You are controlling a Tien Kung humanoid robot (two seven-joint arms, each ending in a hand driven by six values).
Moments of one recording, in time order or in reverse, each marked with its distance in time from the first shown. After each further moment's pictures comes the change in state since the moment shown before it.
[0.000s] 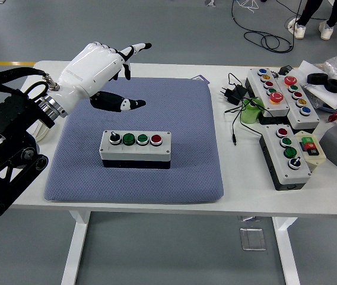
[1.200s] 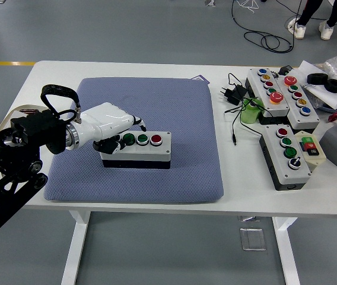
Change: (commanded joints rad) left arm 0.006 0.013 0.076 -0.048 0.097 -0.576 0.073; right arm -0.003 -0.002 -0.011 0.000 0.005 0.001 0.000
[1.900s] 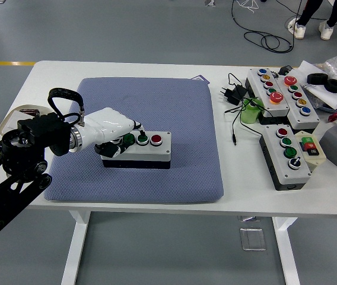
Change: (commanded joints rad) left arm -0.014 -0.011 0.028 0.054 0.000 -0.002 0.000; right arm 0.005 -0.001 0.000 0.000 -0.002 0.000 0.000
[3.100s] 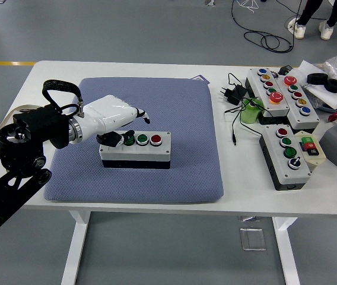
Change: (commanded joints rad) left arm -0.017 0.001 -0.009 -0.057 0.000 0.046 0.003; right arm 0.002 -0.001 -0.001 0.000 0.000 0.000 0.000
